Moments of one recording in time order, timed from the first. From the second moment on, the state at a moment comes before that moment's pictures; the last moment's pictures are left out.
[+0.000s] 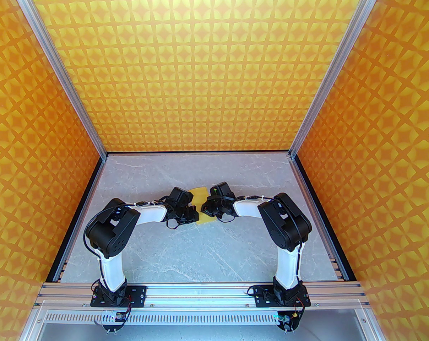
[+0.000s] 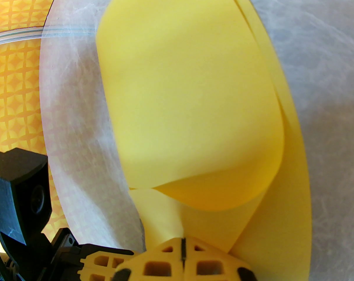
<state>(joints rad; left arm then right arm) -0.58 1.91 1.00 -0.08 0.48 -0.71 0.51 1.96 1.04 0.00 -0.46 0.85</state>
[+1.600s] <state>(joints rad) -0.60 1.96 1.08 -0.14 0.48 -0.65 0.38 1.96 1.08 -0.12 -0.49 0.76</state>
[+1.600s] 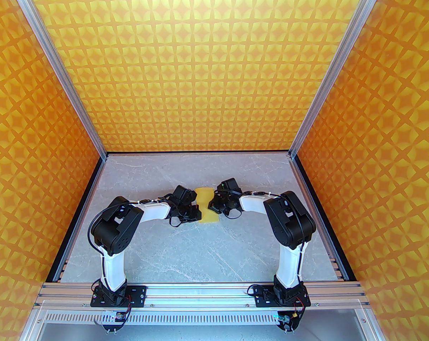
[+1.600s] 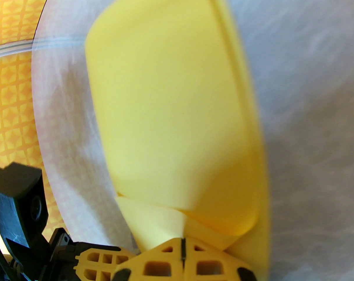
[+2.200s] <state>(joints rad) -0.61 1.96 1.09 -0.14 0.47 -0.65 0.27 1.98 1.10 -0.12 -0.51 0.75</state>
